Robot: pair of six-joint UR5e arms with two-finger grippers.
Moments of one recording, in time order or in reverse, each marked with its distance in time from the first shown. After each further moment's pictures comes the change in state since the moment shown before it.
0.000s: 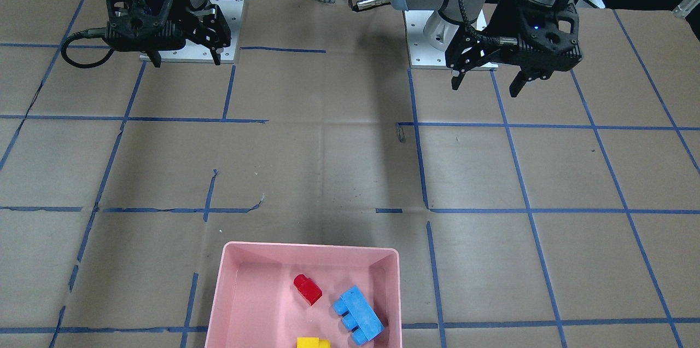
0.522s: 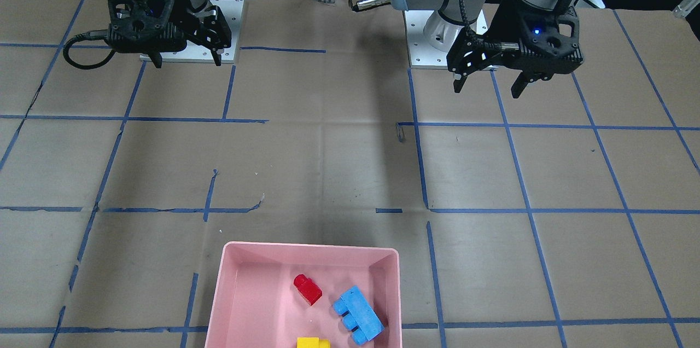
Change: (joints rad) left arm -0.001 -0.004 -0.007 0.005 0.026 -0.022; right arm 0.000 -0.002 0.009 -0.002 0.001 0.000
